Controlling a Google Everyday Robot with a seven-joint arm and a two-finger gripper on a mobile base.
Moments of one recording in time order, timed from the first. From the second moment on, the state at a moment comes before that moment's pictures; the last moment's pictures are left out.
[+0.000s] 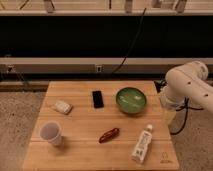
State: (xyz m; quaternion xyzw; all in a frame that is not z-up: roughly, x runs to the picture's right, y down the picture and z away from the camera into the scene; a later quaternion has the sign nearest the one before) arm 0.286 0.107 0.684 -0.28 0.02 0.02 0.96
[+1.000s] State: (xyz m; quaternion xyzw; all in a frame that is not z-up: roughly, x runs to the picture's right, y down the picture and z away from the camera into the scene) arm 0.208 0.088 0.717 -0.27 0.02 -0.06 0.96
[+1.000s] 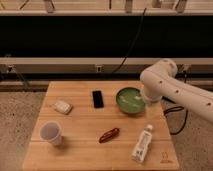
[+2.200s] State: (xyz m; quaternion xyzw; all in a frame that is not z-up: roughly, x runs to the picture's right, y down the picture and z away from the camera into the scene) arm 0.091 0.053 0.760 -0.24 -0.01 -0.17 0.95
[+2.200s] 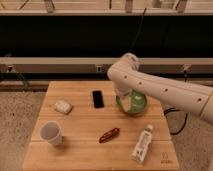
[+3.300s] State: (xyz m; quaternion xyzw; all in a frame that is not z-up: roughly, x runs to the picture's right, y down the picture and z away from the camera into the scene) arm 0.032 0.033 0.790 -0.25 -0.04 -0.24 0.94
